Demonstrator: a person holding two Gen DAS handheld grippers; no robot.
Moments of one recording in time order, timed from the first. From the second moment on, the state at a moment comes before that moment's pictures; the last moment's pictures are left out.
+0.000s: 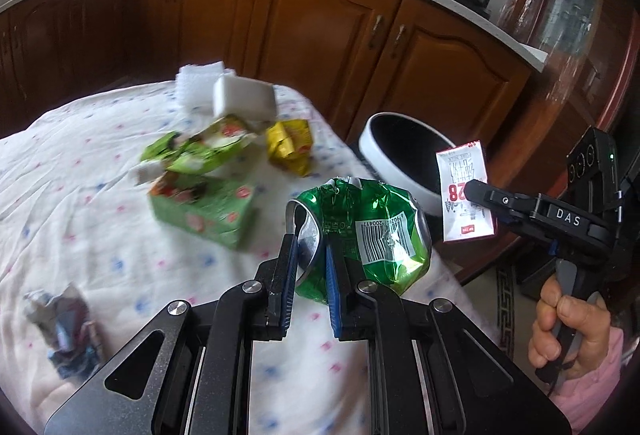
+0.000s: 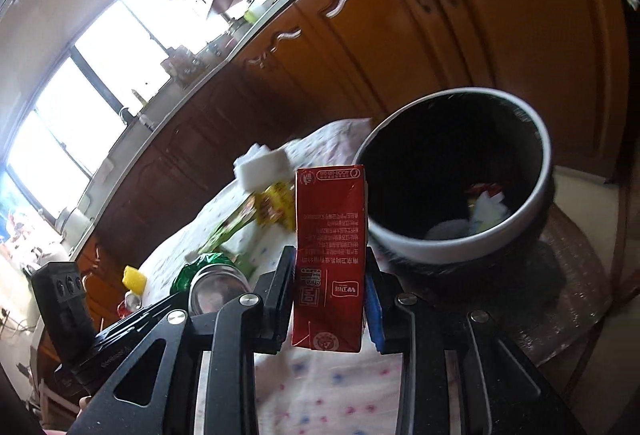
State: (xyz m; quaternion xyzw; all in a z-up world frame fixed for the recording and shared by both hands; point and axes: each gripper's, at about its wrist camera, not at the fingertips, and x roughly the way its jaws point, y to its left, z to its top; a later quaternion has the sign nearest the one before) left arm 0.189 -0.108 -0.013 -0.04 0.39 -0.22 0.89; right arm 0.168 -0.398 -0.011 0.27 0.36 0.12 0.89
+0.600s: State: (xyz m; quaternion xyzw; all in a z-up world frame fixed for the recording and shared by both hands) left arm 0.238 -0.206 0.008 -0.02 0.38 -0.25 0.89; right arm 0.199 -0.462 -0.007 0.25 0.35 0.08 0.90
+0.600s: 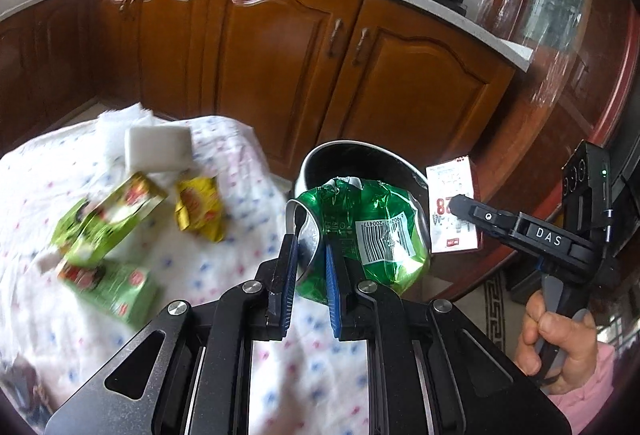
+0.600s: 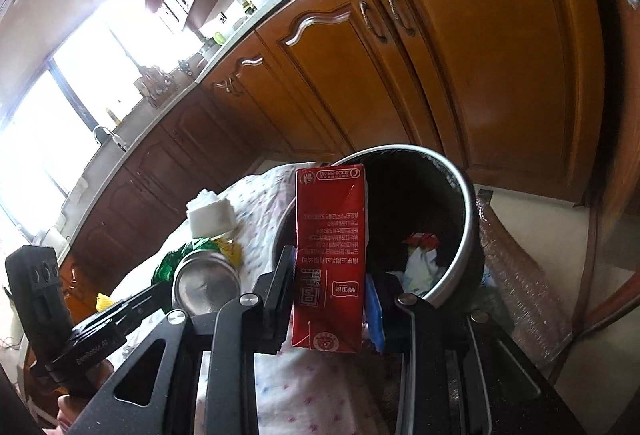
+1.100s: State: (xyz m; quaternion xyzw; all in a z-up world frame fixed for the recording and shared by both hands) left arm 0.284 -0.276 -0.007 0.02 0.40 -0.25 0.88; right arm 0.228 -0.479 -0.026 0.24 0.38 0.06 0.89
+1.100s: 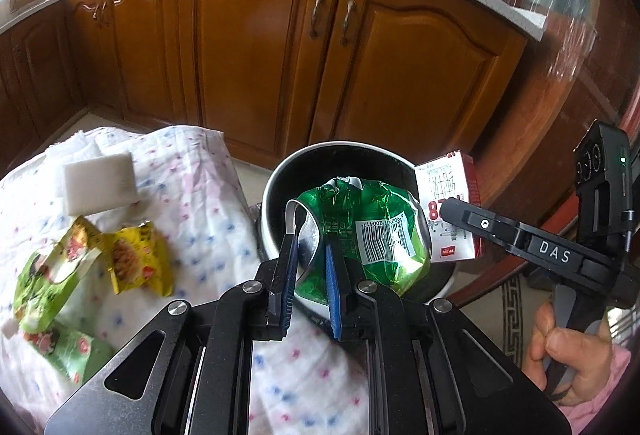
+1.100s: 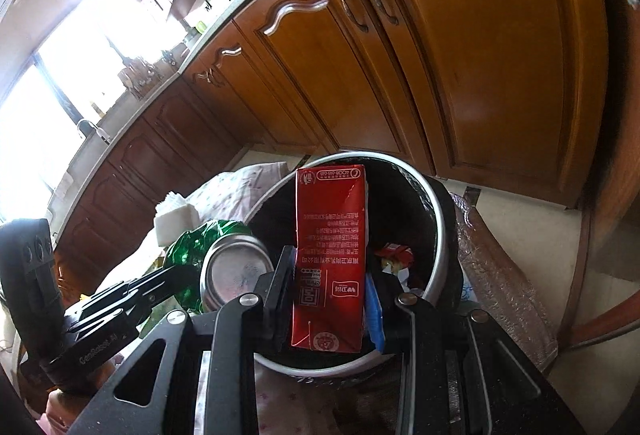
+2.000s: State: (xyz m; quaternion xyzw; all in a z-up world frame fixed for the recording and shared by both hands) left arm 0.302 -0.294 -0.030 0.02 0.44 -0.25 0.86; right arm 0.237 -0.490 -0.039 0.26 0.38 0.06 0.89
